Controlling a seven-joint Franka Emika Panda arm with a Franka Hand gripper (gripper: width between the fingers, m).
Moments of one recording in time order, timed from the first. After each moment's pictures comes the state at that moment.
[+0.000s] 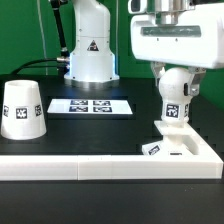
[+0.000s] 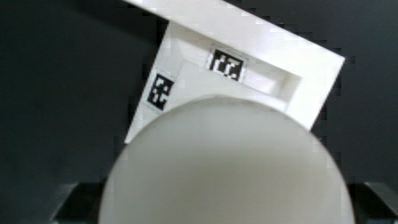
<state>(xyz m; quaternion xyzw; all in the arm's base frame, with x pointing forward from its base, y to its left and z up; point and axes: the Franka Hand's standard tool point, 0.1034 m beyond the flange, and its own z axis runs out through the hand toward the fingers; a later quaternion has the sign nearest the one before) 0.606 0.102 0.117 -0.81 0.58 0.01 0.06</state>
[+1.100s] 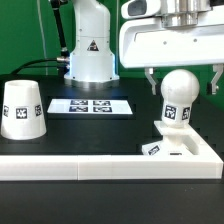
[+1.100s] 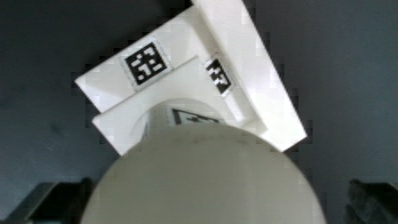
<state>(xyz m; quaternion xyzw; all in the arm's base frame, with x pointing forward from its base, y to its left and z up) 0.610 0.112 0.116 -0.97 0.24 -0.05 0.07</state>
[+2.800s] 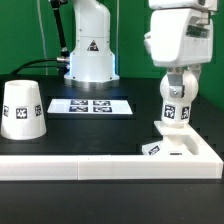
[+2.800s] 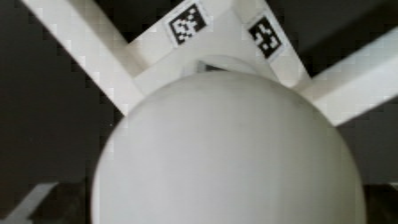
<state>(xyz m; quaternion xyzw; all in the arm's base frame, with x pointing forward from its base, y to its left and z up) 0.612 0.113 0.116 -0.85 -0.52 -0.06 -0.03</state>
